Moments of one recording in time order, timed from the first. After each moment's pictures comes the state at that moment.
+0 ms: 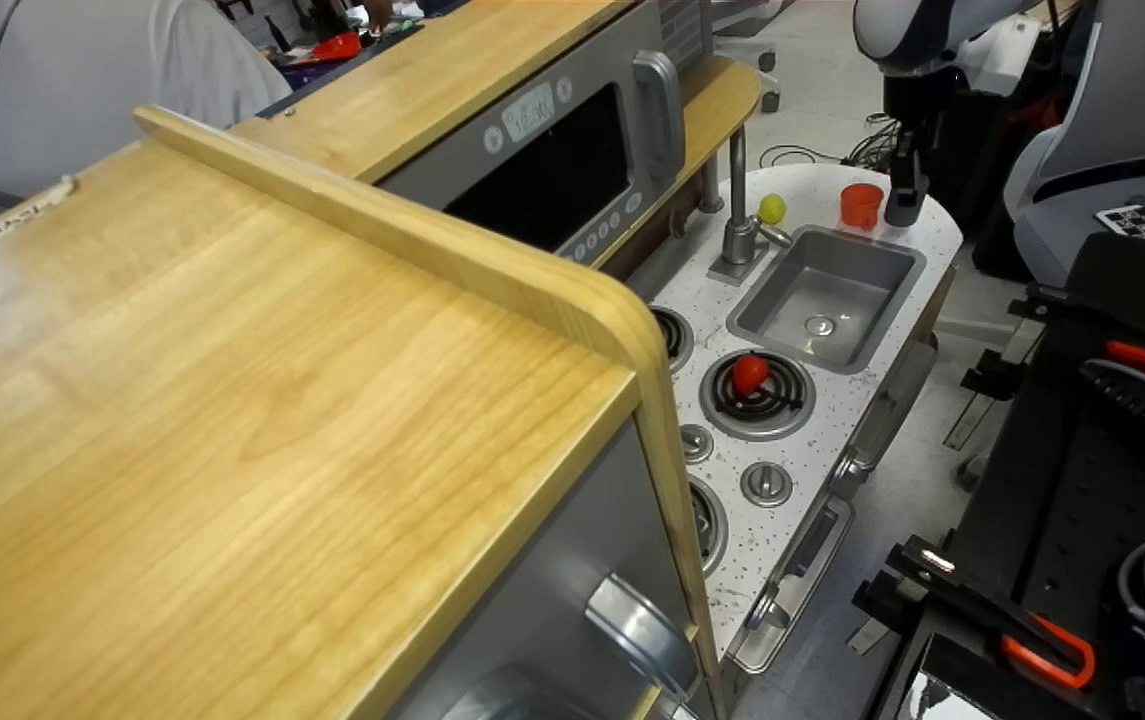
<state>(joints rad) -0.49 1.08 -0.12 -1.43 -0.06 2.40 -0.65</state>
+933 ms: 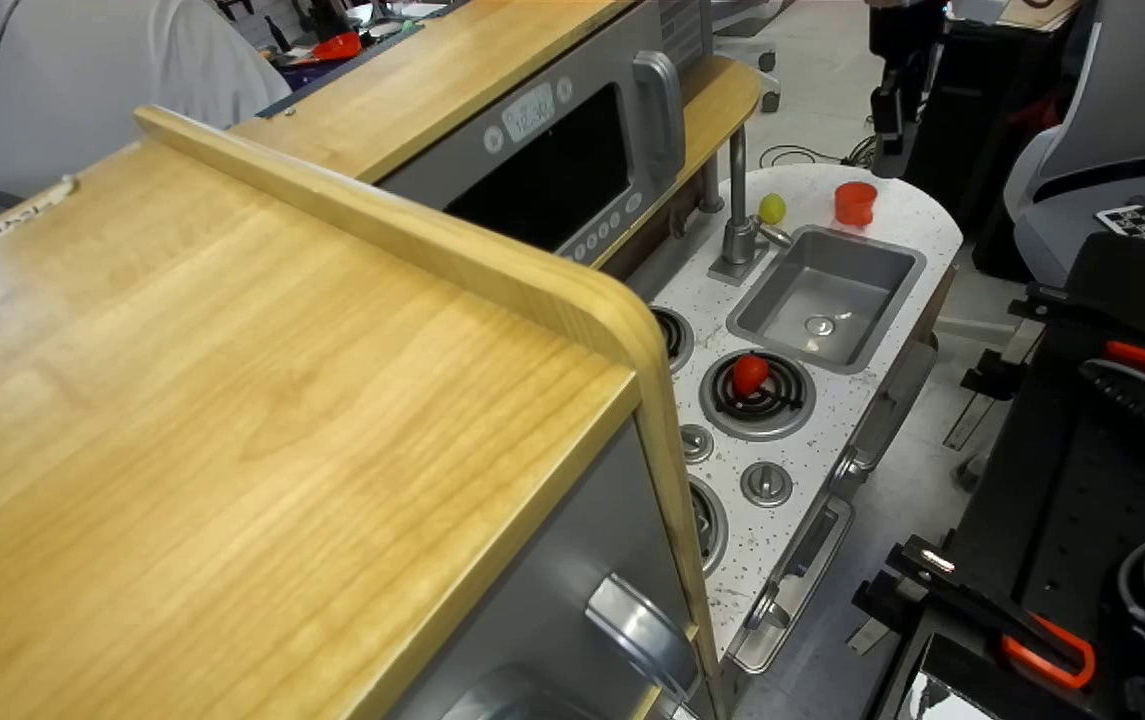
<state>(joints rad) -0.48 1.01 -0.11 -1.36 -0.06 2.27 -0.59</state>
